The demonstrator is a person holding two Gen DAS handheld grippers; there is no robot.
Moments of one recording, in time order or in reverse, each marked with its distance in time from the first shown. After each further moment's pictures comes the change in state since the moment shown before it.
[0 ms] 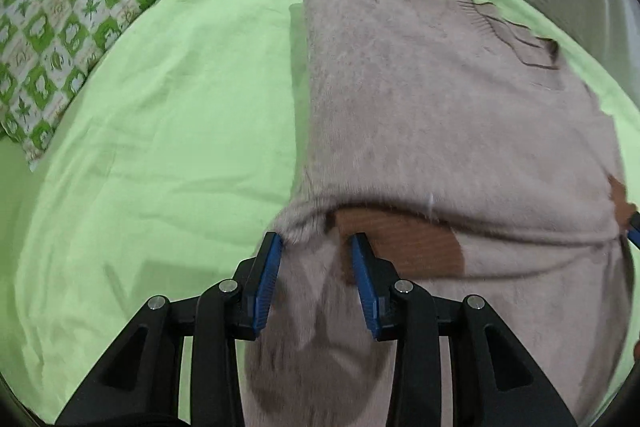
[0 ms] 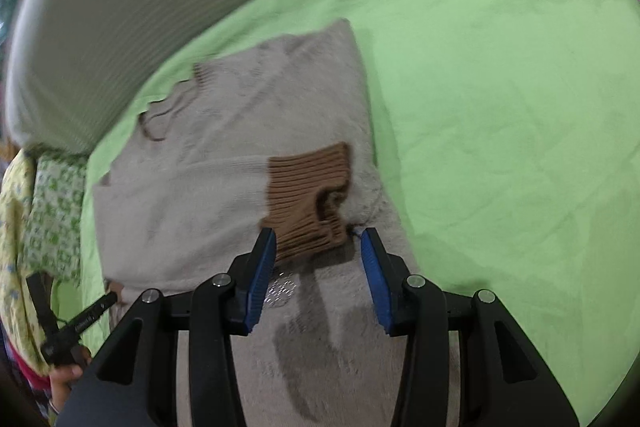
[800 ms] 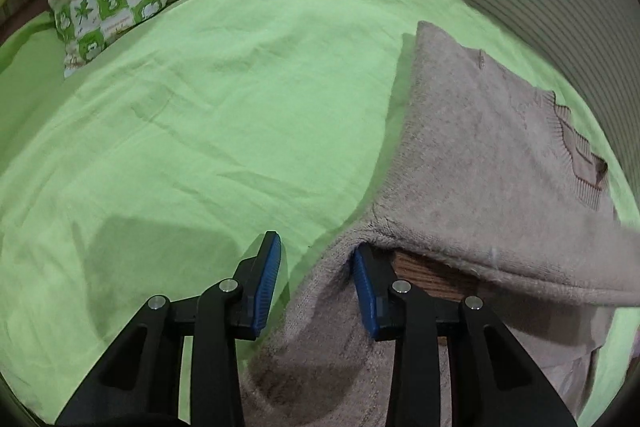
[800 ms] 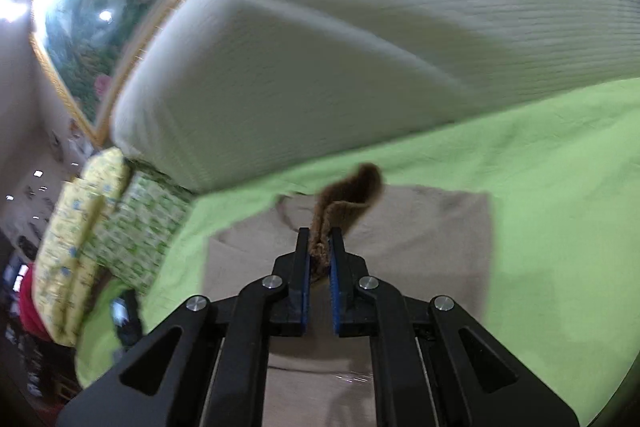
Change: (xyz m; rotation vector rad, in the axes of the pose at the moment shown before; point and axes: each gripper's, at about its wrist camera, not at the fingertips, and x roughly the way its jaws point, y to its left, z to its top) left arm 0.000 0.061 -0.008 -0.401 -0.055 0.016; right arm -0.069 0.060 0.038 -0.259 -0.229 0.232
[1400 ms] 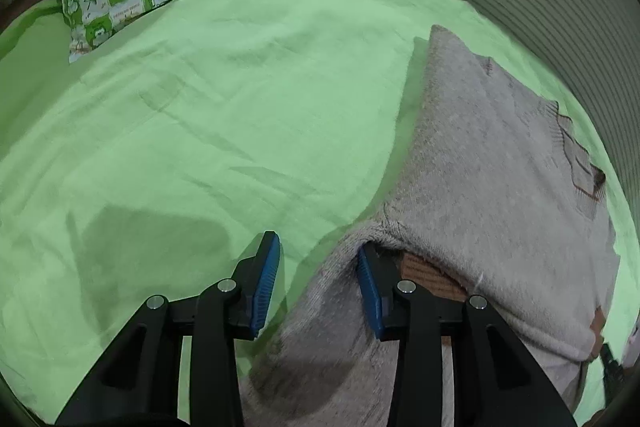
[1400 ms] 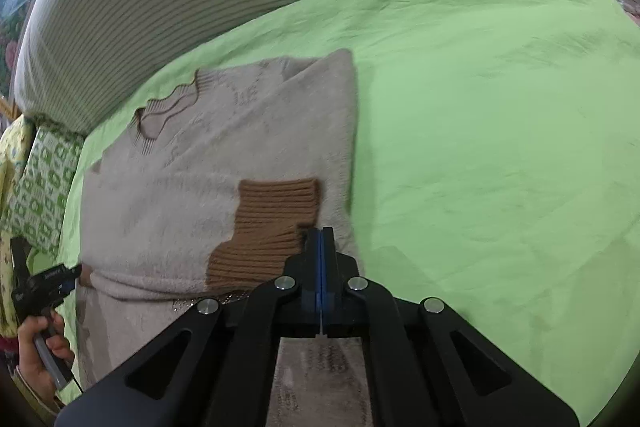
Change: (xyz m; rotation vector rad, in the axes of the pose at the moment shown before) left arm 0.012 0.009 -0.004 -0.016 0.016 -0.012; right arm 0.029 -0.071 -0.060 0.076 0.158 -0.212
